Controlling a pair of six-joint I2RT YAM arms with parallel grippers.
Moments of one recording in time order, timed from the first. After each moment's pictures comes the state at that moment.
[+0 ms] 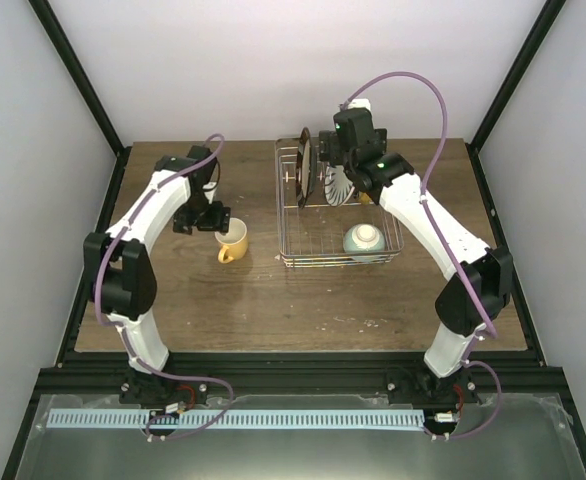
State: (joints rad) left arm -0.24 1.82 1.62 -1.27 -0.04 -0.21; right arm 0.52 1.72 1.73 -0.49 0.48 0.20
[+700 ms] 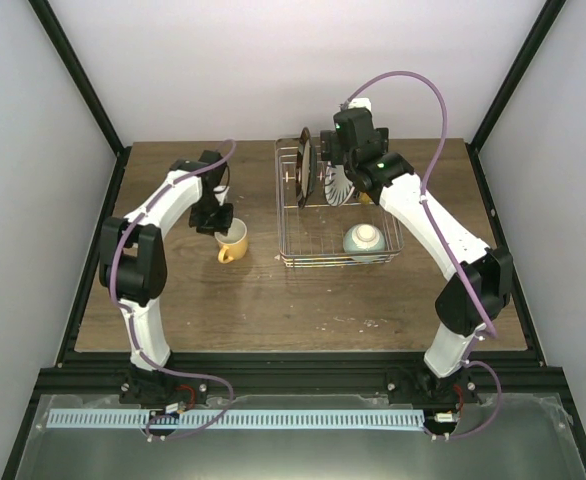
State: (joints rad) left arm -0.25 1.95 1.62 -1.15 0.05 -0.19; right arm 0.52 1.72 1.73 -0.49 0.51 0.18
